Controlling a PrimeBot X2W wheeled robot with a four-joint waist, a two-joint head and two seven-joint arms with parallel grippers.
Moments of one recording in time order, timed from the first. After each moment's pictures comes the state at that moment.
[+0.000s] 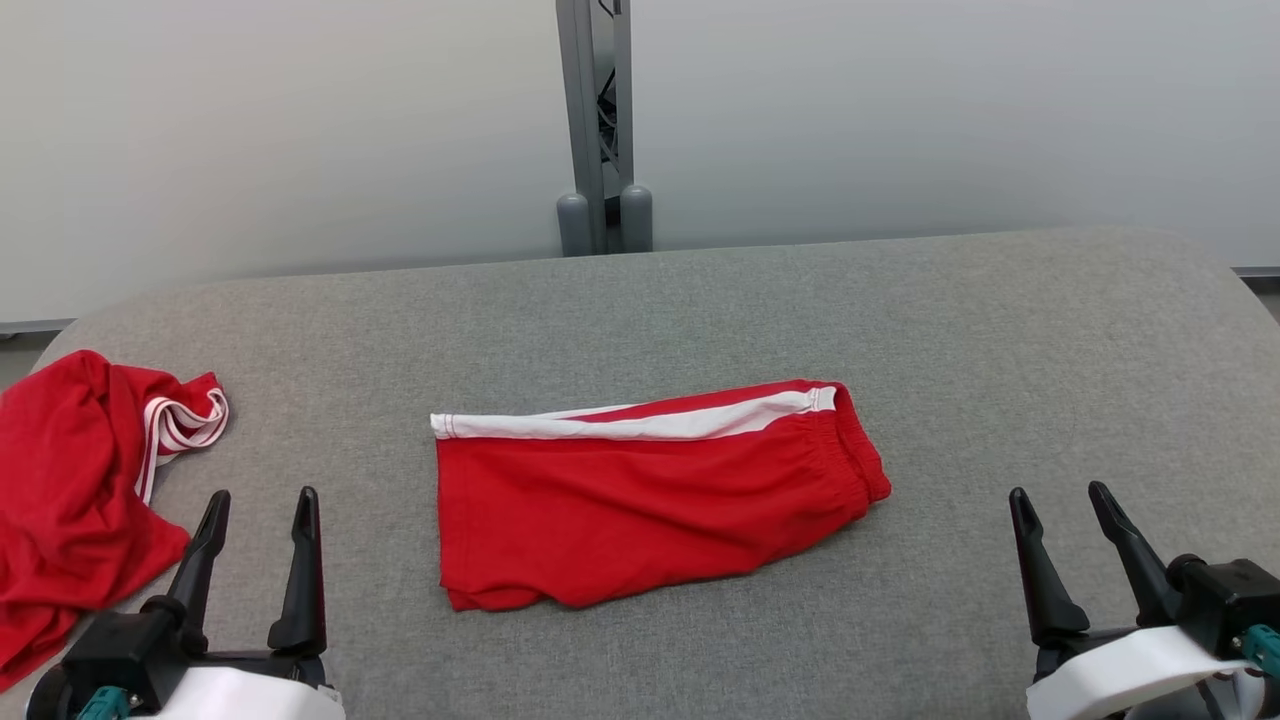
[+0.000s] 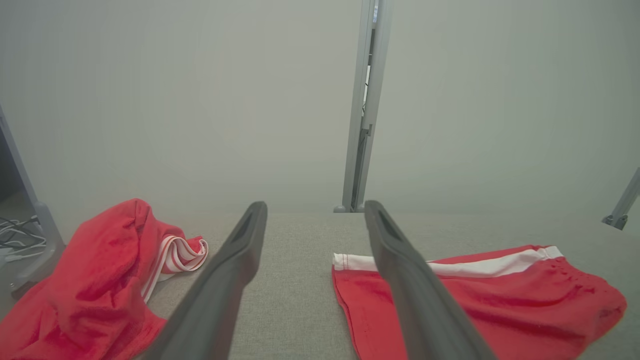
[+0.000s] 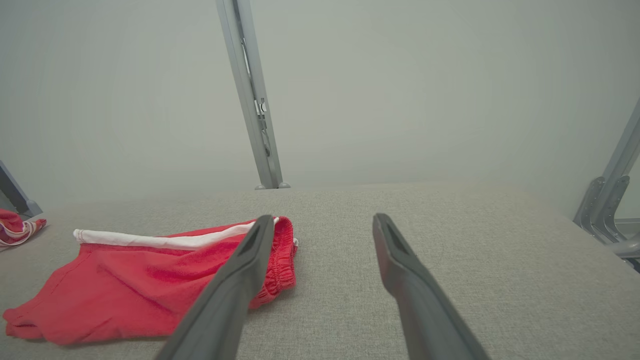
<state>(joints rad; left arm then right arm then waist) 0.08 0.35 -0.22 -0.03 -0.49 0.20 -0.24 0.04 -0.05 -0.02 0.06 0.19 0.13 -0.08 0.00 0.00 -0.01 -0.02</state>
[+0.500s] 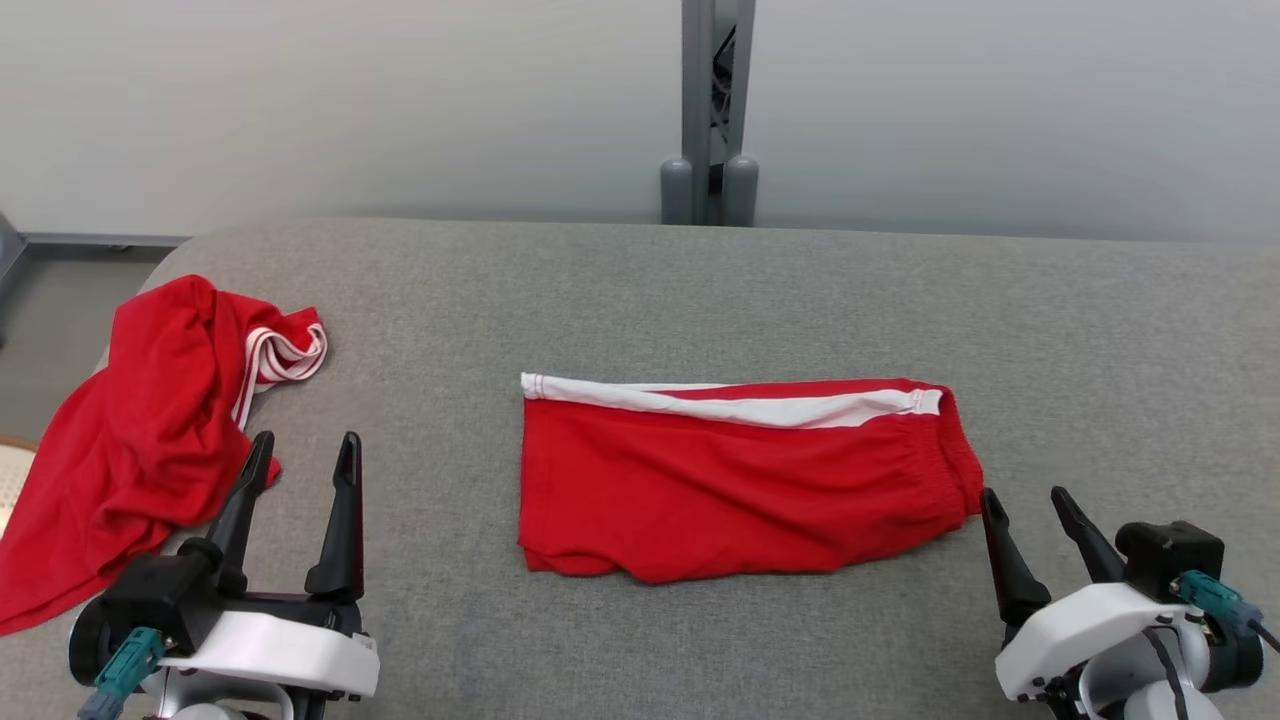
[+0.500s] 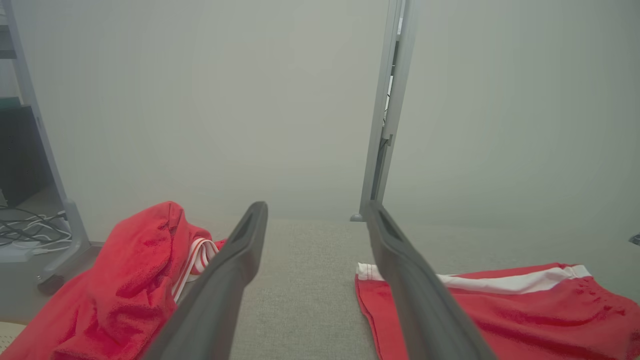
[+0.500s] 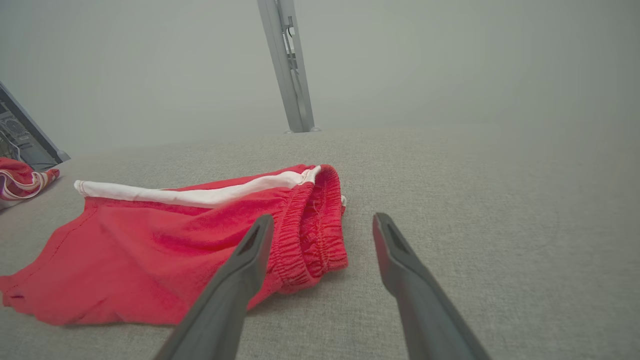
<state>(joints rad) -0.03 0.33 -0.26 0.01 -0.49 0.16 -0.24 -0.11 -0.05 -0.01 0.35 0.21 0.13 -0.08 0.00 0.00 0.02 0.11</state>
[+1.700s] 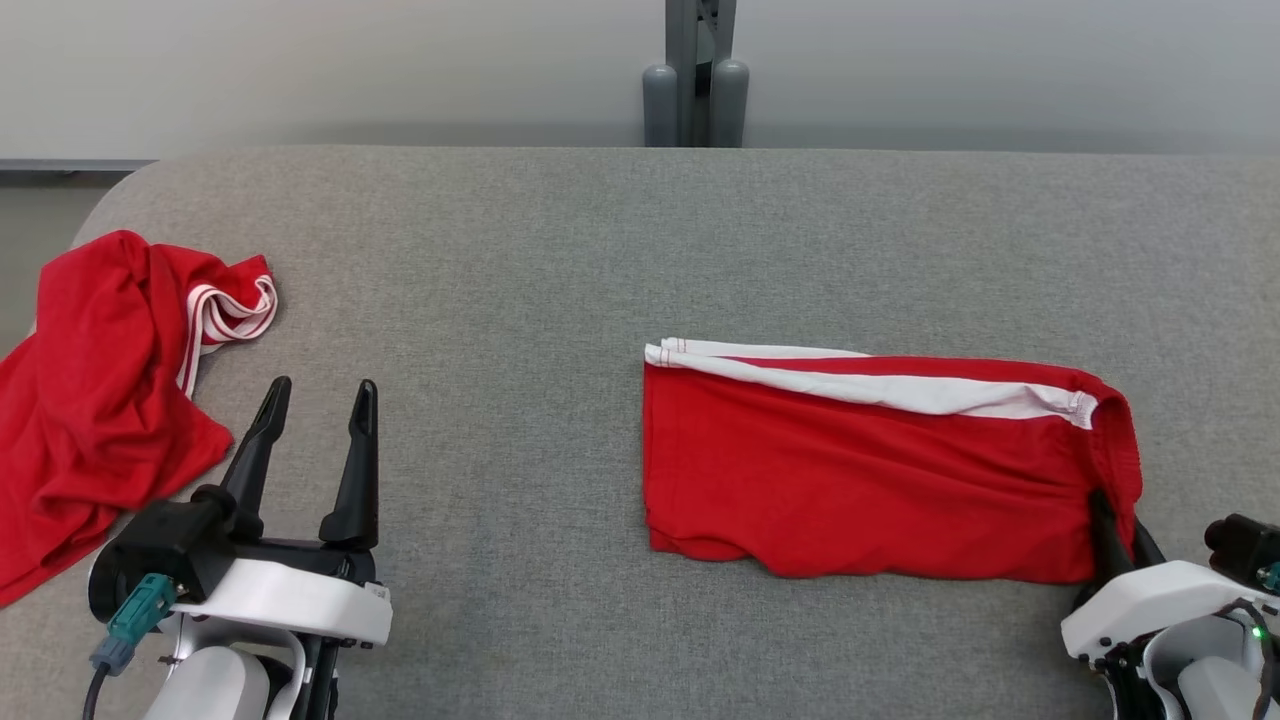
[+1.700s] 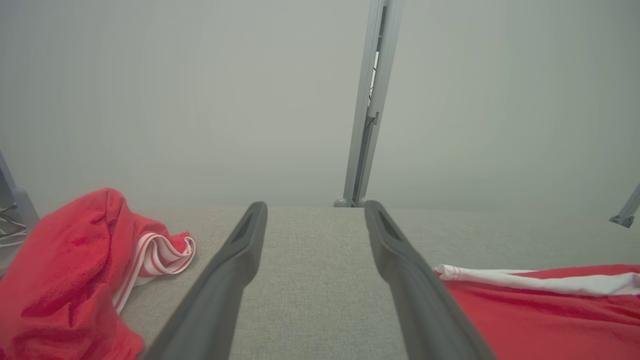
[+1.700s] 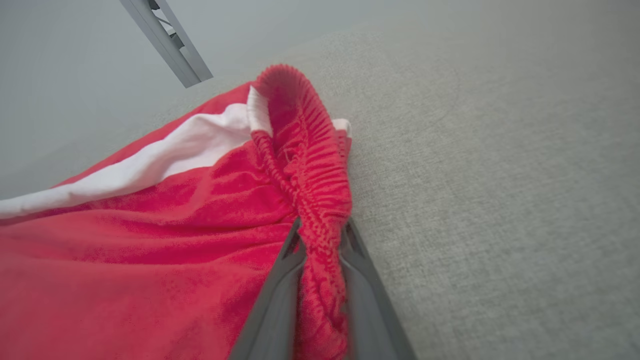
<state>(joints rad) -0.15 0.28 -0.26 0.10 -0.47 0.09 -0.26 -0.34 -0.14 0.02 0.86 0.49 0.13 -0.26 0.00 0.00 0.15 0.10</state>
